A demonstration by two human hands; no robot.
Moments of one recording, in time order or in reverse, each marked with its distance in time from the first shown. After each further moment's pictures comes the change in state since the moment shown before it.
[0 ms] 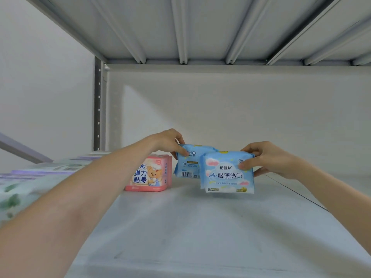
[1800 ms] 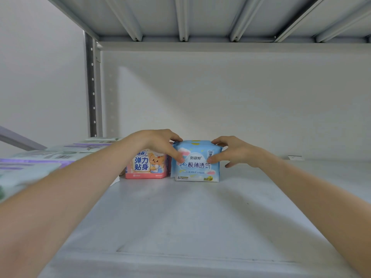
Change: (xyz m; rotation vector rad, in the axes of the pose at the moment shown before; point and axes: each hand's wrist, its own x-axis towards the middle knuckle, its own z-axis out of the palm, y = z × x) left_hand -0.030 -0.021 0.008 0.257 -0.133 -0.018; right_hand 0.051 -0.004 0.074 -0.180 -0.066 0.073
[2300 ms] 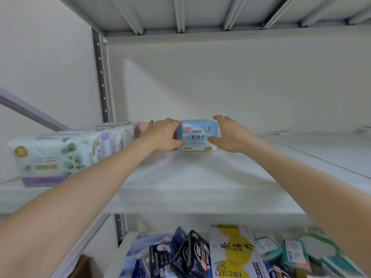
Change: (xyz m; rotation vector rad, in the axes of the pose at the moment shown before) left_hand -0.090 0.017 0.048 0.296 0.392 0.047; right_hand -0.085 -0.022 0.038 -0.619 0.349 -0.164
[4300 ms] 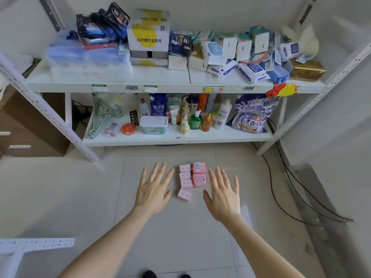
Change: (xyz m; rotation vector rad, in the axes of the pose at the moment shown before) left_hand -0.752 0.430 0.241 -0.063 -0.656 0.049; right_hand -0.900 0.115 0.071 -0.193 -0.733 0.292
